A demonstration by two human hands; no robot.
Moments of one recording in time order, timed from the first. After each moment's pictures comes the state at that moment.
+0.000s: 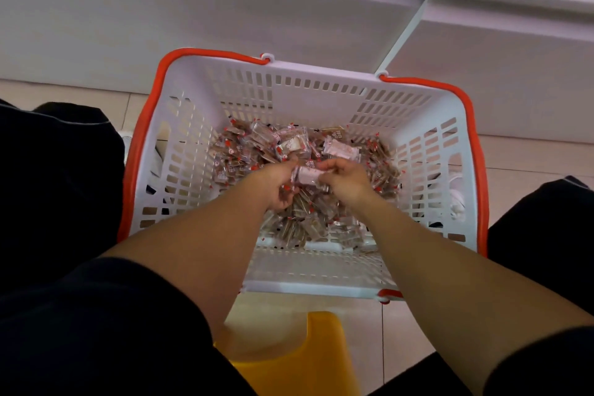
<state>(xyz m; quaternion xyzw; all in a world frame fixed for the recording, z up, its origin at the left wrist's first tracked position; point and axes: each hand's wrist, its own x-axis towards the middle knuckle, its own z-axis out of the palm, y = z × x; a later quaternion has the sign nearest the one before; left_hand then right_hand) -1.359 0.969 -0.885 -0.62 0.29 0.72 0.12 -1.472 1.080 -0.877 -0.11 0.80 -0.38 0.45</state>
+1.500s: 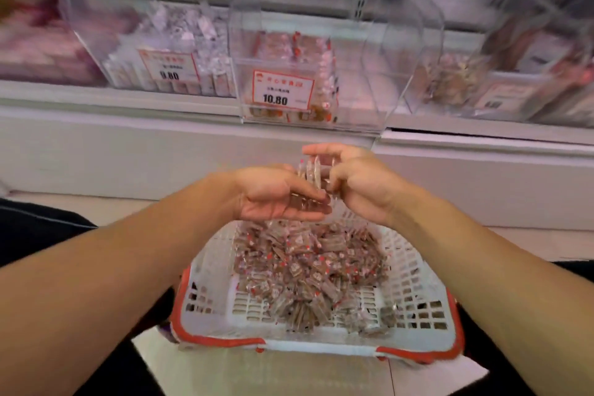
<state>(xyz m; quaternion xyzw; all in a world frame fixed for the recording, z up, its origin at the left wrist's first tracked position) -1.322 0.934 -0.611 -0.26 0.48 0.83 0.10 -1.440 1.043 -0.590 -0.27 0.61 -0.54 0.51</state>
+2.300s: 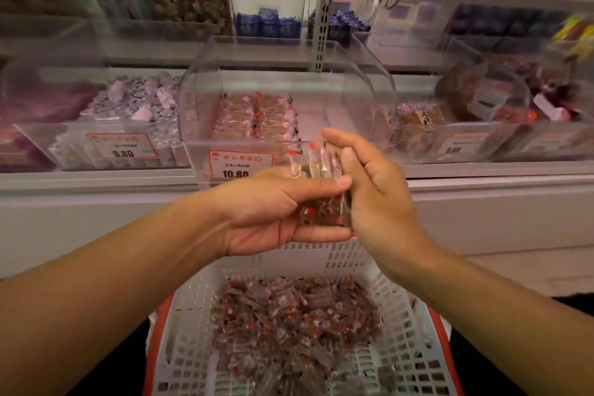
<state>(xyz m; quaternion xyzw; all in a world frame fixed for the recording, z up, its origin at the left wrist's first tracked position) -1.367 0.938 -0.515 -0.15 0.49 0.86 0.06 -1.463 1.051 -0.534 -0.38 0.64 -0.65 0.18</state>
